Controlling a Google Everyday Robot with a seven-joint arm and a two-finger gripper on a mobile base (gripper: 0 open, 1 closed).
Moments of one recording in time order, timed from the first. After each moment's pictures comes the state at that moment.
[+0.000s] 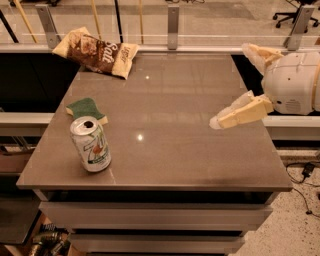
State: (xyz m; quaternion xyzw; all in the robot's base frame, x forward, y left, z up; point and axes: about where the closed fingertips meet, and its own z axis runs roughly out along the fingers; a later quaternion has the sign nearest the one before) arm 0.501 -0.136 0.983 -0.51 0.65 0.11 0.55
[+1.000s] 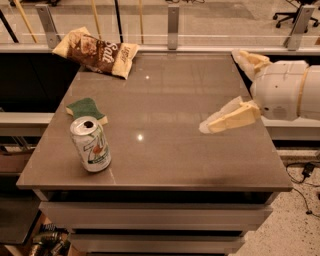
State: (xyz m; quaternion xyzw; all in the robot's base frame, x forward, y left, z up) arm 0.500 -0.120 0.973 -0.50 0.64 0.13 0.56
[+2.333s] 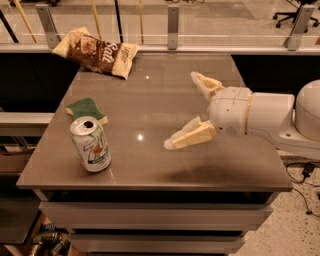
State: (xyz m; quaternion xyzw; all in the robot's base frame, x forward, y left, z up) arm 0.506 -0.046 0.919 -0.51 0.60 0.21 0.57
